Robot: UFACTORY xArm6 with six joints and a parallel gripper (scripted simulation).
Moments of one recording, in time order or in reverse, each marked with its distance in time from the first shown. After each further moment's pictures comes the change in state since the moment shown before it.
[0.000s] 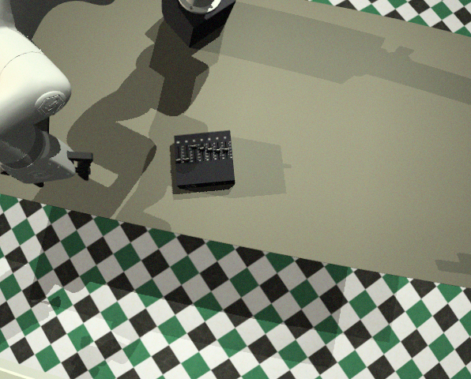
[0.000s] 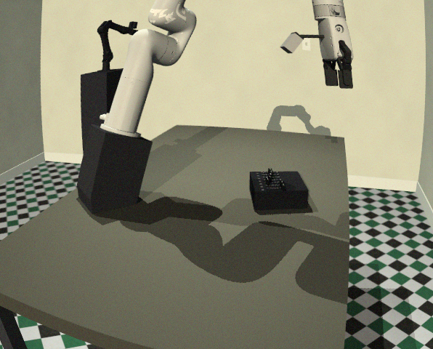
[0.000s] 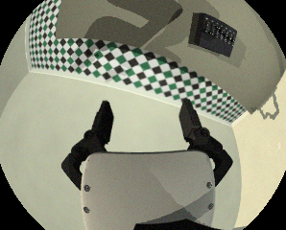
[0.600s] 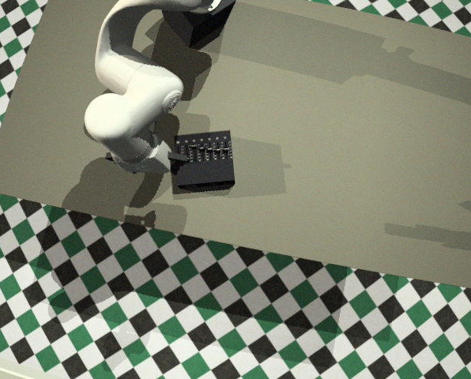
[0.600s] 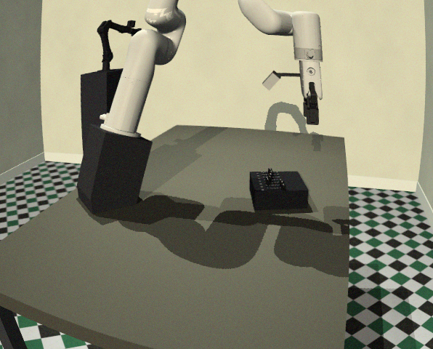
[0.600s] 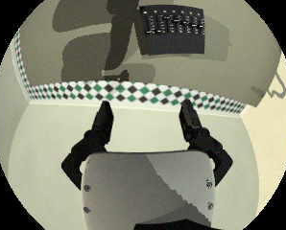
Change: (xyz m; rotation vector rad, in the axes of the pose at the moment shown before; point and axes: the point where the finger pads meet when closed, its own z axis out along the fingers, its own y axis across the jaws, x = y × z) arm 0.025 0.168 0.097 -0.078 0.048 0.207
